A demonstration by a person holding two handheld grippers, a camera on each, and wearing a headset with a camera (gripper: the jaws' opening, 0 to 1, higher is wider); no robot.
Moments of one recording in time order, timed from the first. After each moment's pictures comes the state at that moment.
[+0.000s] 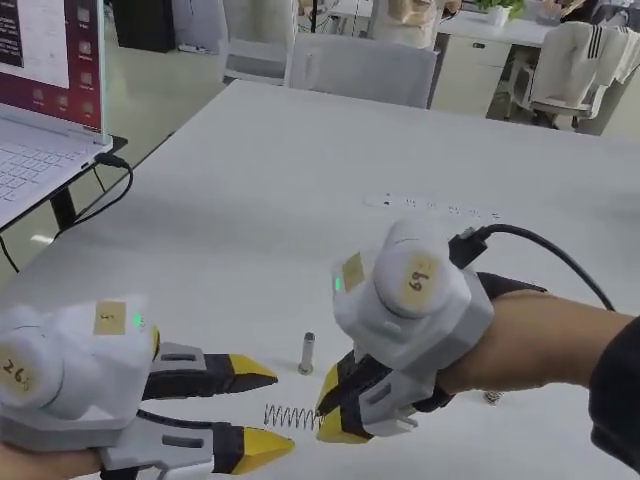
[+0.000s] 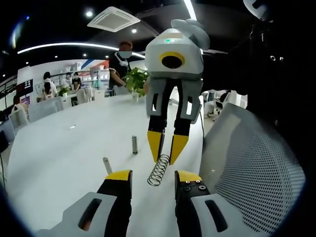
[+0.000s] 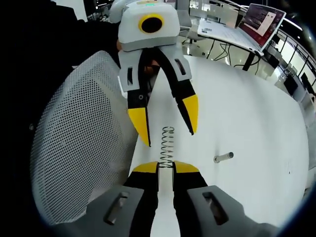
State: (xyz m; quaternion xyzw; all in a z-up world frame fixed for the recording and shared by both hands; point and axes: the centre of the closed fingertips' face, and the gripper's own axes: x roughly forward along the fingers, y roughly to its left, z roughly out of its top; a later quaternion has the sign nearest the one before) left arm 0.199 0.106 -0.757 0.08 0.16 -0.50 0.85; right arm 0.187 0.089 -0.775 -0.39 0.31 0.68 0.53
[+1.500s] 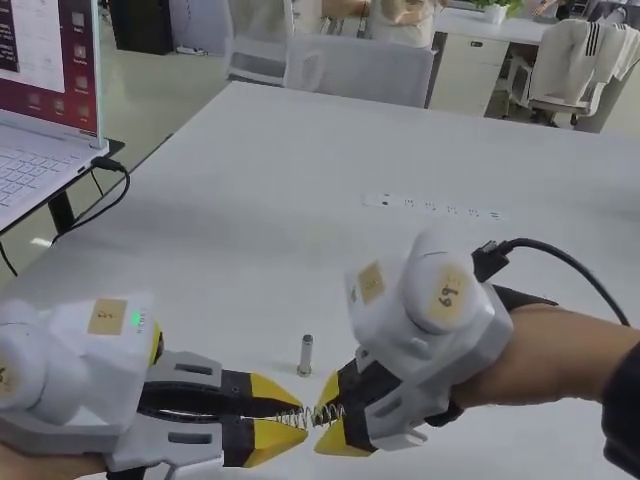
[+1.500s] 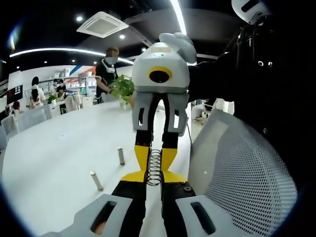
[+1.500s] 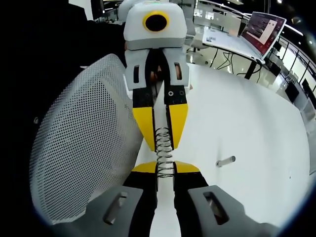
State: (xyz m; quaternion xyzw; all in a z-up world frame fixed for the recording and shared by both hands) left arm 0.185 0.083 -0.739 0.08 0.14 -0.54 0.82; right arm 0.180 0.088 -0.768 -0.37 0.28 0.70 0.54
